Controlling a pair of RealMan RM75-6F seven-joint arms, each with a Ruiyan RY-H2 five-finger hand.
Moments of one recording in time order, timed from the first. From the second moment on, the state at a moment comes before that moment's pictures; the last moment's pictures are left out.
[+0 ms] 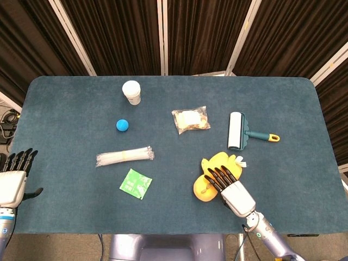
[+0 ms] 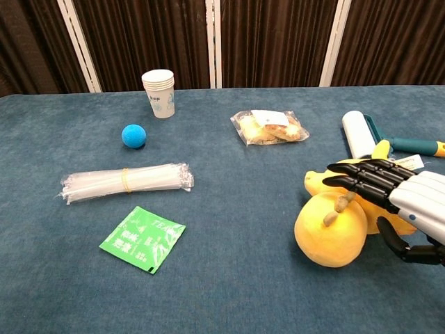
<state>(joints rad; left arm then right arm) -0.14 -1.23 -0.05 -1.48 1.40 1.37 0.12 0.36 -1.64 -0.10 -1.17 -1.79 1.39 -0.06</state>
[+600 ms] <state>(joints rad) -0.14 -1.23 -0.06 -1.50 1.34 1.34 0.16 0.41 -1.81 -0.03 -0.81 -1.74 1.38 -0.02</state>
